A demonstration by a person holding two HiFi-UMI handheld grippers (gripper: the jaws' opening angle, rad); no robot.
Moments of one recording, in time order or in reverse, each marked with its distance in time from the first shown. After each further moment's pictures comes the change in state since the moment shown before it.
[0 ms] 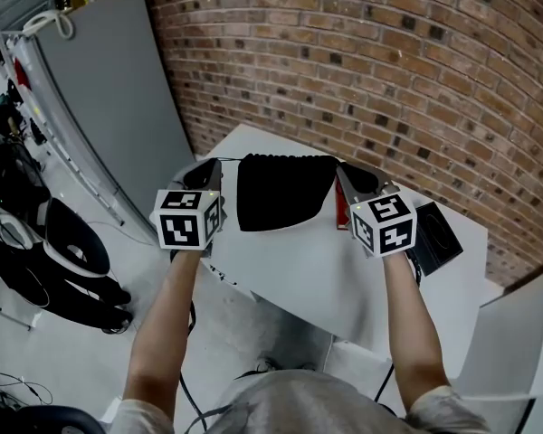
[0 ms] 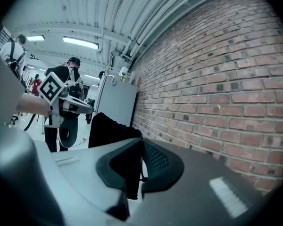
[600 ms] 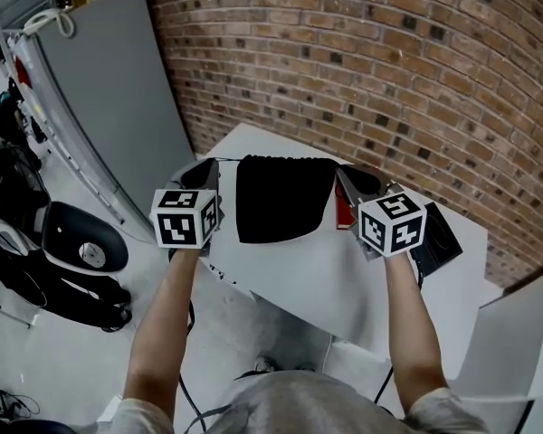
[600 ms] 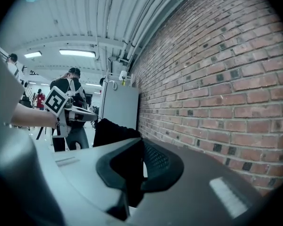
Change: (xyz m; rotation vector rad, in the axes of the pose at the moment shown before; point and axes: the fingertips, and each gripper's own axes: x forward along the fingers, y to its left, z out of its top) left arm 0.001 0.005 -0.002 -0.013 0.007 0.010; right arm -0.004 0.001 0.001 0.120 -0.009 0.083
